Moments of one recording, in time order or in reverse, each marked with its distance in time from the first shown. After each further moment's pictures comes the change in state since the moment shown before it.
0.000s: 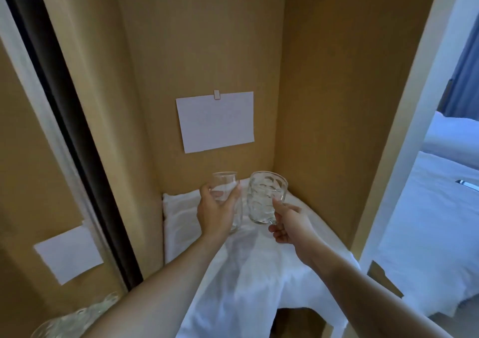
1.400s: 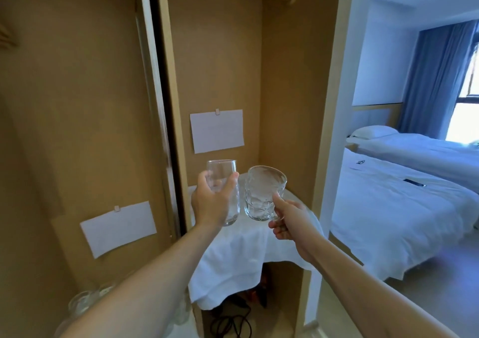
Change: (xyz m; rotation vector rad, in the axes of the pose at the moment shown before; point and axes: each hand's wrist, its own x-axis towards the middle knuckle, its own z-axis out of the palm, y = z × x) left_hand -0.219 0.093 -0.182 -0.134 -0.050 0.178; right_hand -0.319 0.012 -0.005 0.002 0.045 -0.156
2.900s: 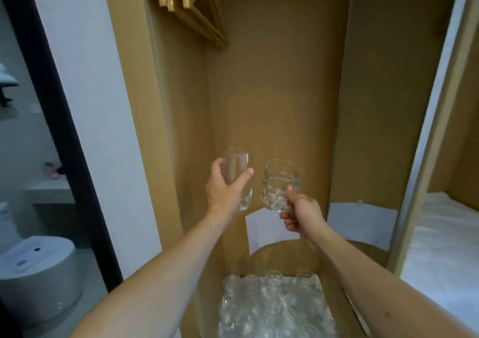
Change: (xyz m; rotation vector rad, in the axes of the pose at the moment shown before) left_hand 0.203 -0.095 -0.420 0.137 0.257 0.066; right_hand 0.062 0.013 0.484 0.069 -0.379 -0.026
